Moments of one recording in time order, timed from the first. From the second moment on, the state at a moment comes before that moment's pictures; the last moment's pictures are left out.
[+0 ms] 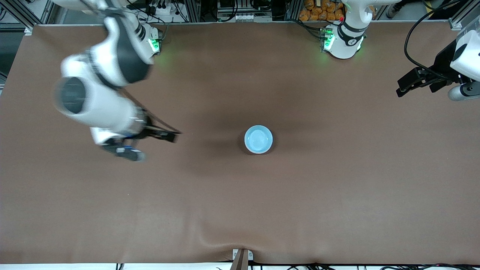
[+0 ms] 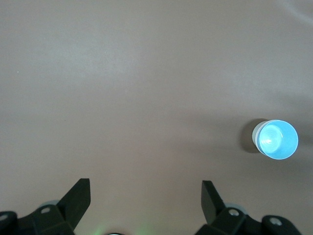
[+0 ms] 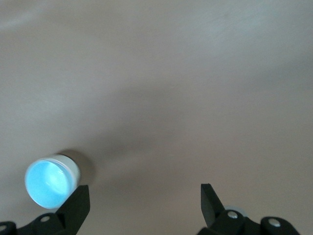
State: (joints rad) left arm 0.01 -0.01 -0.13 -1.52 -0.03 1.51 -0.28; right arm 0.33 0.32 -0.05 -1.46 0.20 1.69 0.55
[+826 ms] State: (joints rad) left arm 0.01 -0.01 -0.13 -1.52 -0.03 1.51 -0.28; right arm -0.06 0.02 -0.03 -1.58 0.09 1.48 -0.06
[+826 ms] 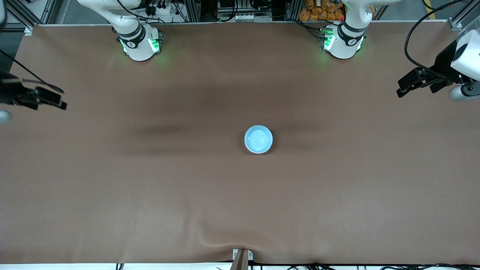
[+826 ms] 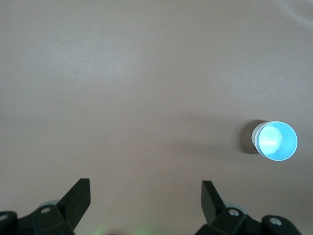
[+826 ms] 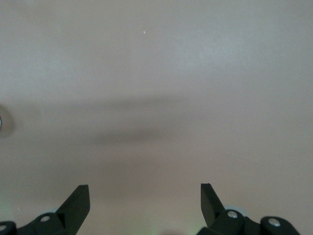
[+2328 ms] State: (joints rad) left arm 0.01 -0.01 -0.13 -1.52 -0.03 1.52 -0.26; right arm -0.09 -0.02 0.00 -1.52 0.04 1.44 -0.02
